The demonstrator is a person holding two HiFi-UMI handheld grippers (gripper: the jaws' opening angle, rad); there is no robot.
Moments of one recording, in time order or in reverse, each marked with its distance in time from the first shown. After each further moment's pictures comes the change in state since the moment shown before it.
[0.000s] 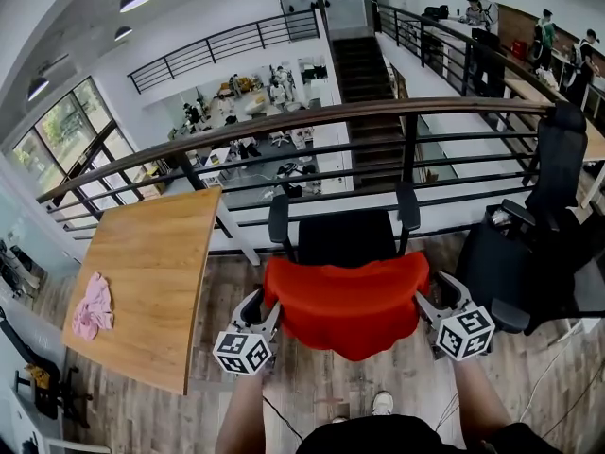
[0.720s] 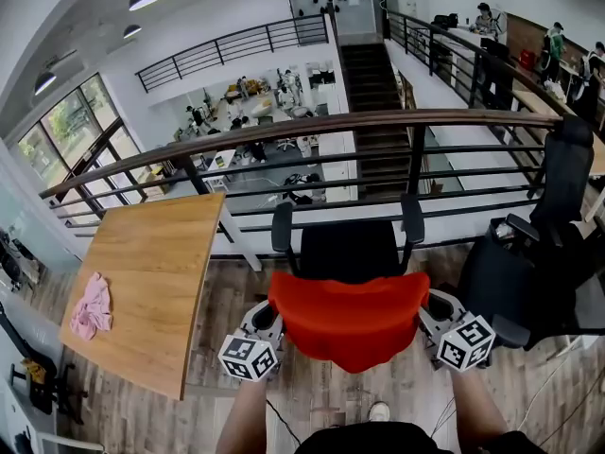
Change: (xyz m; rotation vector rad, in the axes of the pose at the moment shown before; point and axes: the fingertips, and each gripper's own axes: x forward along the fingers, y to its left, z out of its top) left arm 0.030 -0.015 0.007 0.017 0.000 -0.069; right arm 0.025 0.016 0.011 0.000 -0.016 0.179
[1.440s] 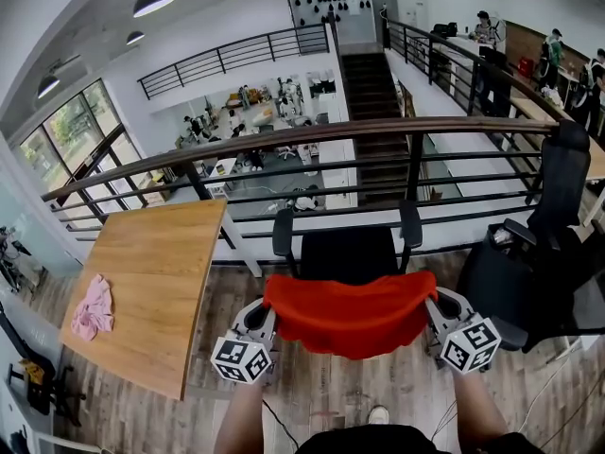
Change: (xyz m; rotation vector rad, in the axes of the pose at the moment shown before) left arm -0.027 -0.006 0.040 0.063 -0.080 0.033; right arm -0.031 -0.003 0.031 -0.052 -0.069 -0.102
